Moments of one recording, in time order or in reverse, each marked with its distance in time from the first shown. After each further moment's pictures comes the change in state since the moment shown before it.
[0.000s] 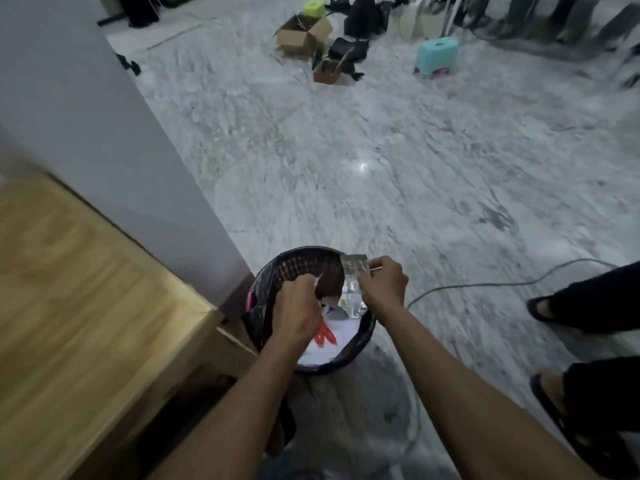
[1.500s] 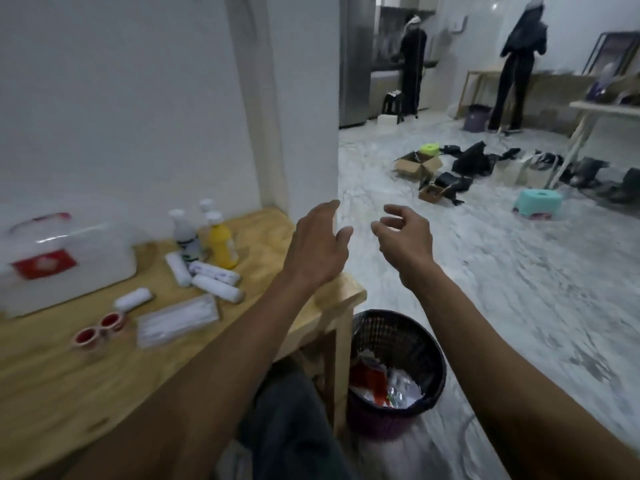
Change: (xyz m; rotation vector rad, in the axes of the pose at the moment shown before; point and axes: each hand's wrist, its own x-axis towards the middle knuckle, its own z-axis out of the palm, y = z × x) left_hand -0.149 0.006 -0.260 -0.110 0.549 0.122; right_hand -0.223 -0.216 -0.046 0.277 -0.305 -0.589
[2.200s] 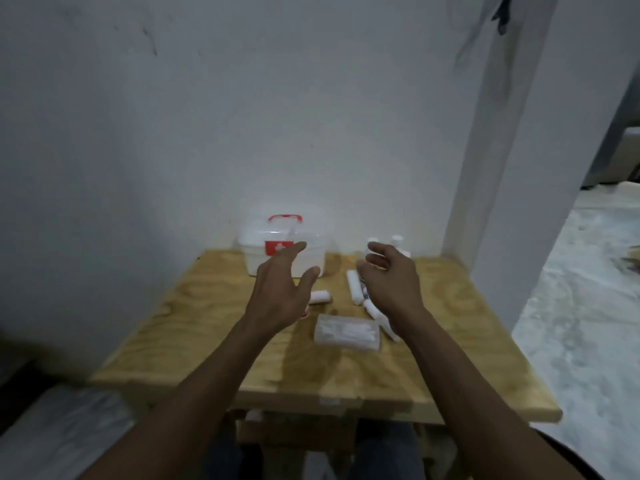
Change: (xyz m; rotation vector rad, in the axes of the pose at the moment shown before) left_hand -0.125 -0.140 -0.194 0.204 0.512 -0.424; right_hand -0.104 -0.076 0.223 0.151 -0.690 -0.244
